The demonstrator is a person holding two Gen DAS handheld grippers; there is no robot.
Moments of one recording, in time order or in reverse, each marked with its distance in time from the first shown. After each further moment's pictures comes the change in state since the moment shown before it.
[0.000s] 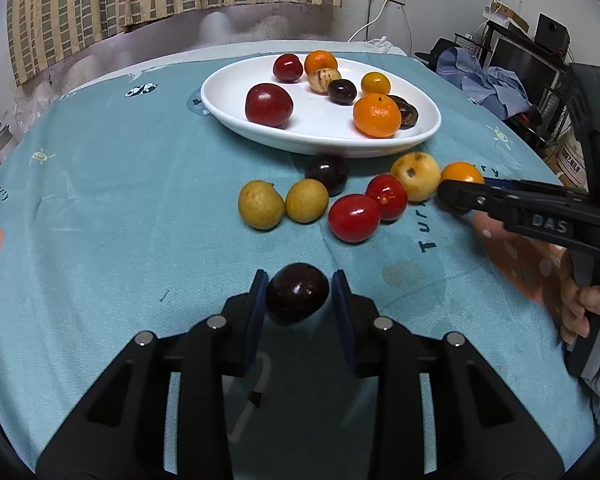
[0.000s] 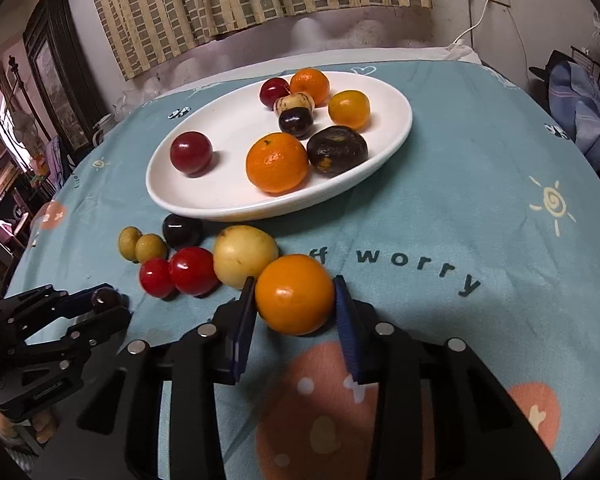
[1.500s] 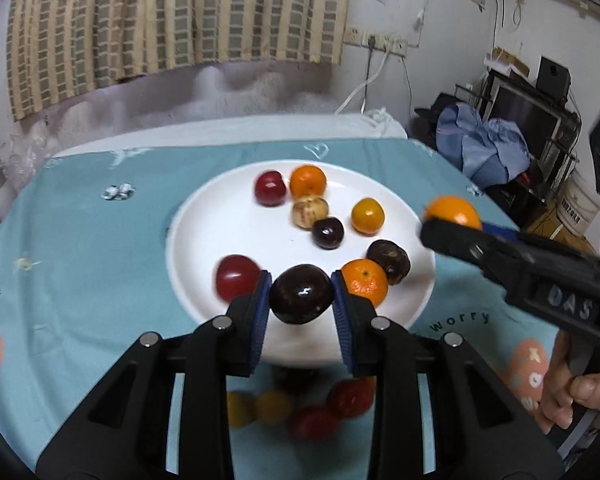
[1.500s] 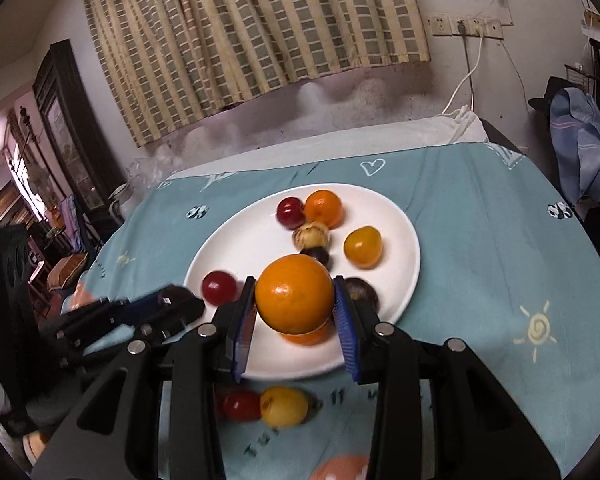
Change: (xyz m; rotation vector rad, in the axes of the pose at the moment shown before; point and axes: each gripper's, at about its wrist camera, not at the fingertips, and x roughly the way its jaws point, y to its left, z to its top) left arm 0.017 -0.021 0.121 -0.010 -0.154 -0.006; right arm -0.014 -0.001 0.092 0.076 -0.186 0.042
